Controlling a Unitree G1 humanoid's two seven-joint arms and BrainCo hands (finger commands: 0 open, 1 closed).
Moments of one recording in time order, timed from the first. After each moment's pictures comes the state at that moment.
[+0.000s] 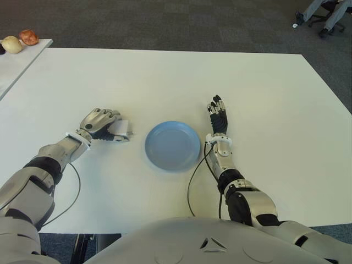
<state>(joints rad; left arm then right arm) -0.43 0.78 -0.72 0.99 0.96 -0.41 0.67 -0.43 0.10 -0.14 1.07 0.02 -0.64 -0.15</state>
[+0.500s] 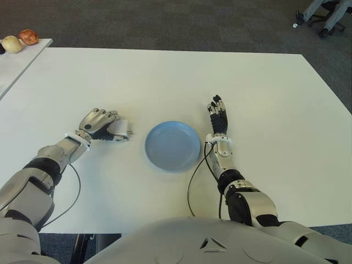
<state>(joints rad) -0.41 0.78 -0.70 0.99 0.94 -0.44 0.68 -0.42 0.10 -0.14 1.07 0.03 -0.64 -0.15</state>
